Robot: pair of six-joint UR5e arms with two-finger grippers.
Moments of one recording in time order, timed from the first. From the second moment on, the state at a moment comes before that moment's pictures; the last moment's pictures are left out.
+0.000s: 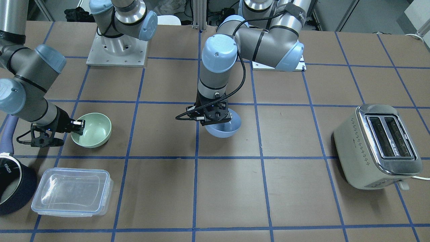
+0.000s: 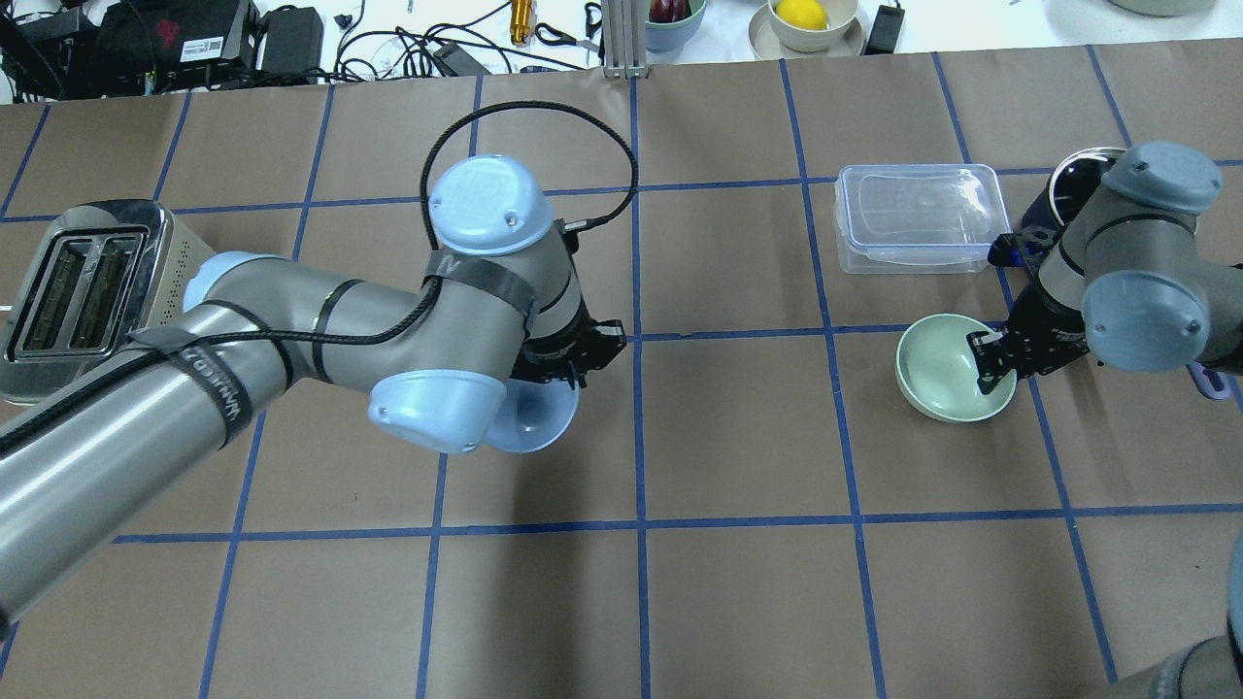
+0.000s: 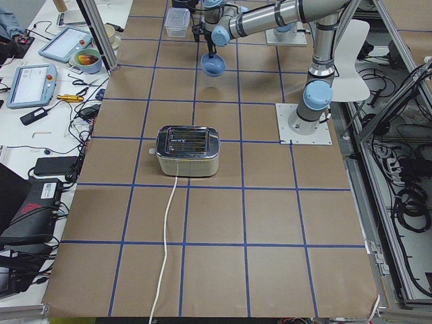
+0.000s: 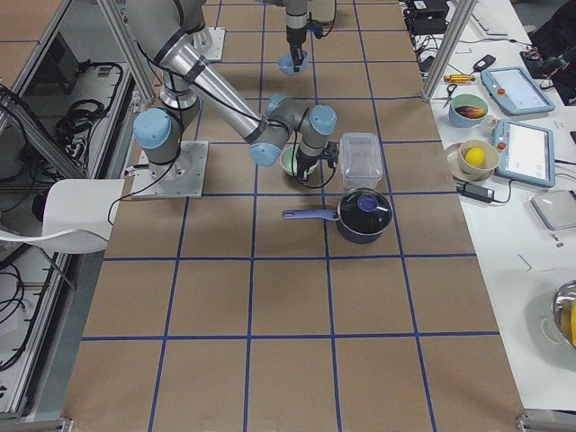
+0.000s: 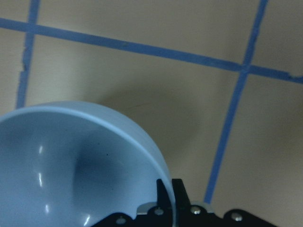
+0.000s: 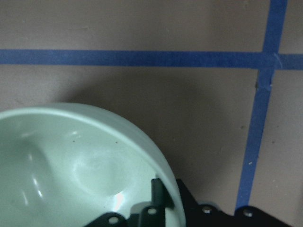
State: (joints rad) left arm -1.97 -1.89 -1.78 -0.98 1.49 -0.64; right arm 1.17 -1.29 2.02 -2.11 -1.58 -0.42
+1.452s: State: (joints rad) left arm -1.93 -1.93 -1.57 -1.08 1.53 -0.40; right arm 1.25 -1.30 1.70 -1.73 -1.40 -0.37
